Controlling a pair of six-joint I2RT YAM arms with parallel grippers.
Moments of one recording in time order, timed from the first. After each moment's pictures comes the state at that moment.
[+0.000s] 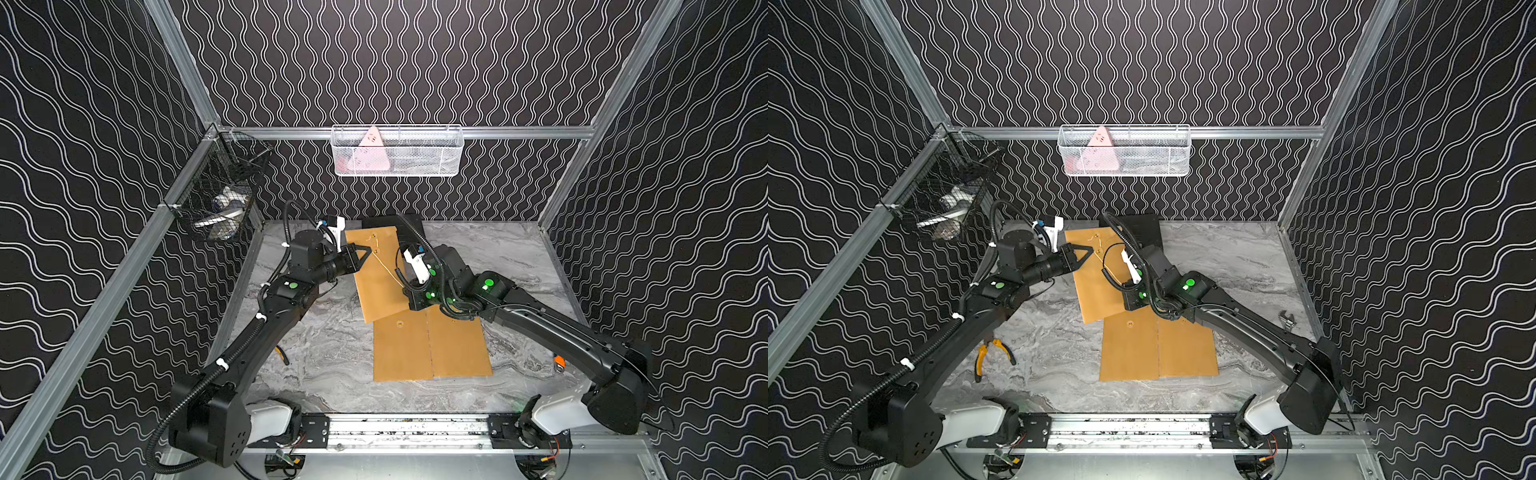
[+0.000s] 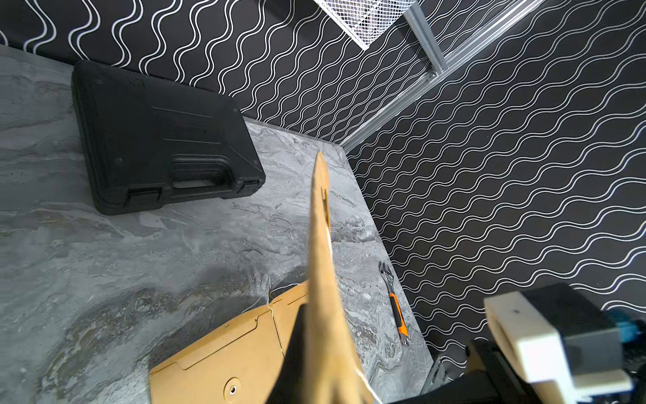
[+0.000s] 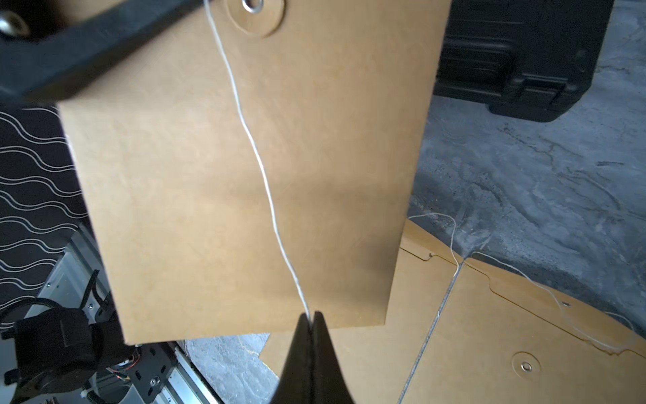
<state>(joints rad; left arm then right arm) -0.22 1.27 1.04 -0.08 0.49 -0.65 0.85 1.47 1.35 -0.64 0.00 0.40</state>
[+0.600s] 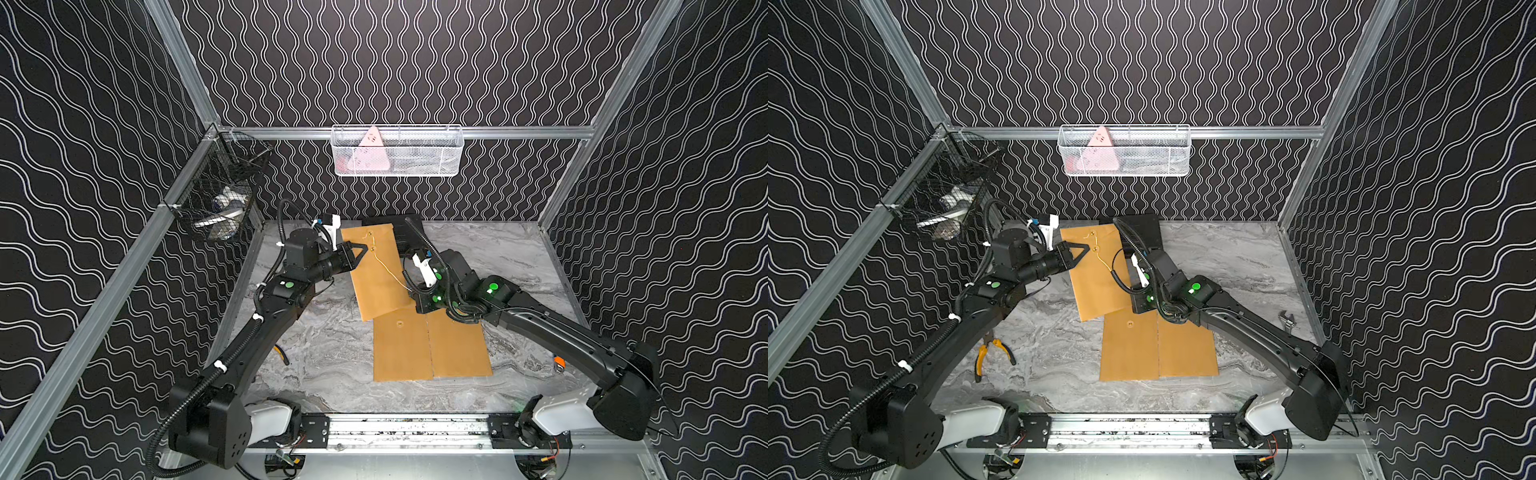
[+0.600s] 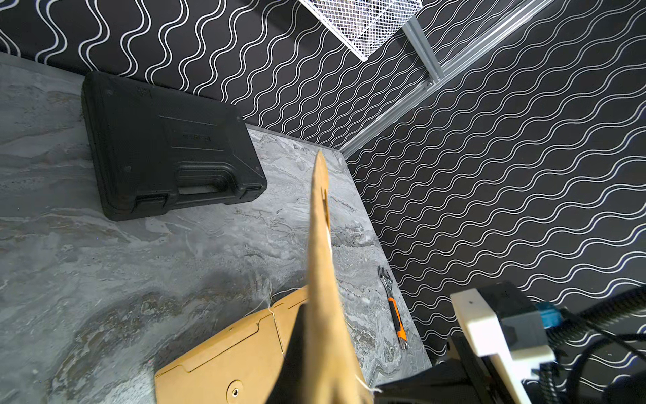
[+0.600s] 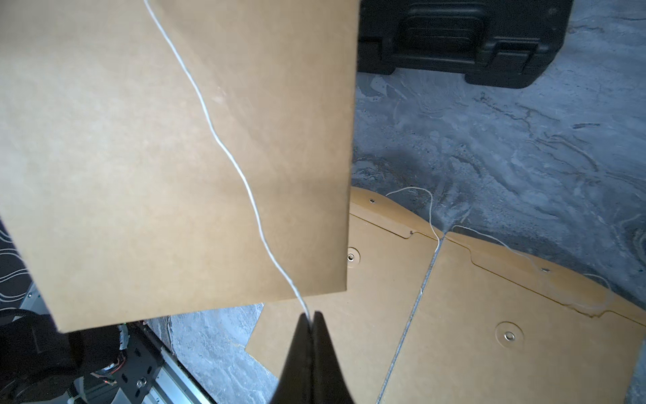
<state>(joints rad) -0.19 1.26 1.04 -0.09 0.51 -0.65 0.81 1.42 1.27 -0.63 0.00 0.42</state>
